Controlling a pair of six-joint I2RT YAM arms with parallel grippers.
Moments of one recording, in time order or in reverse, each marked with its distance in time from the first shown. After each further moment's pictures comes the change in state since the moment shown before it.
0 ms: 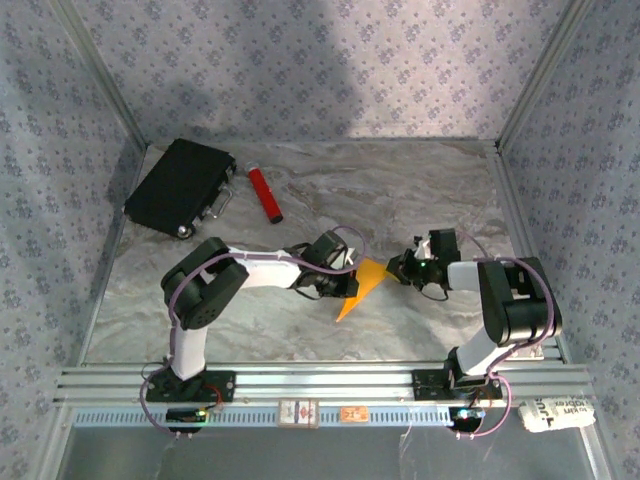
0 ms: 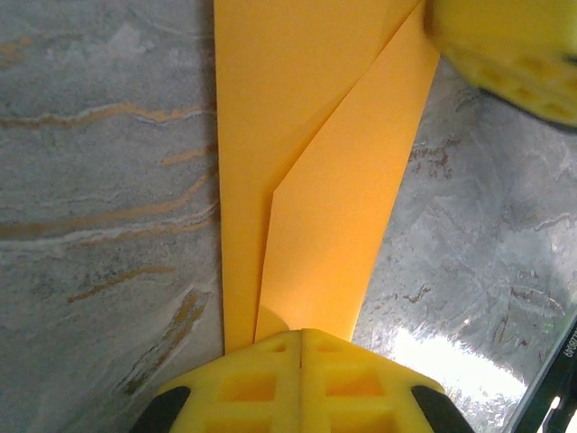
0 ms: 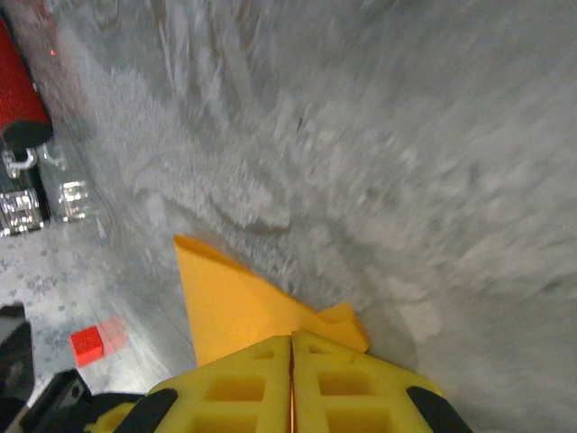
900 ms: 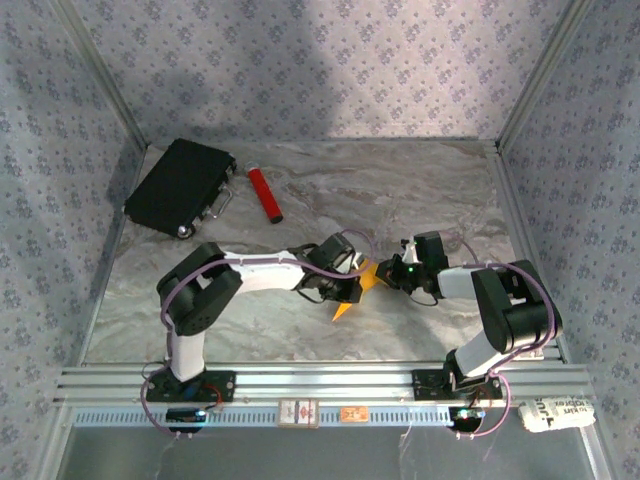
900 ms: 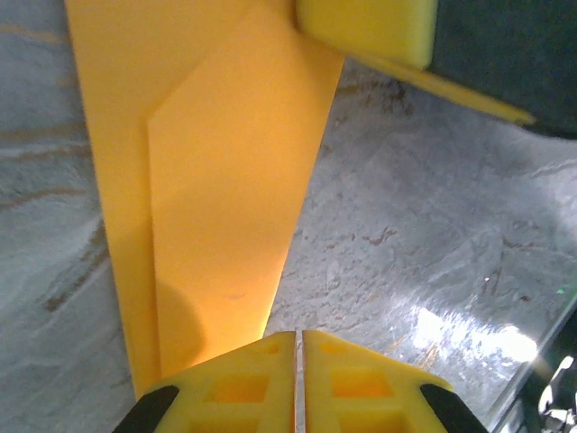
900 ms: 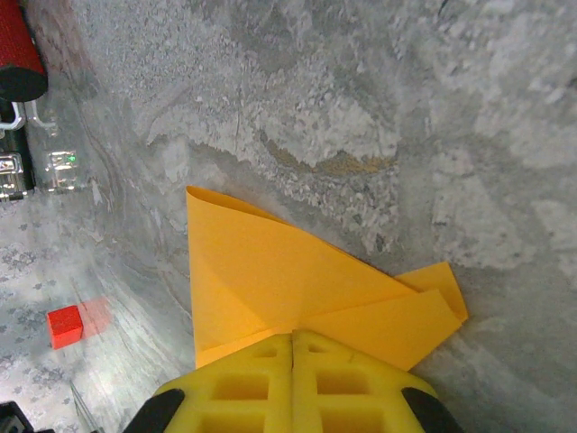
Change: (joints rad) left arm -0.040 -0.046 0.051 -0.140 -0.039 0.056; right arm 0.150 -0.031 -0.053 0.090 0.075 0.046
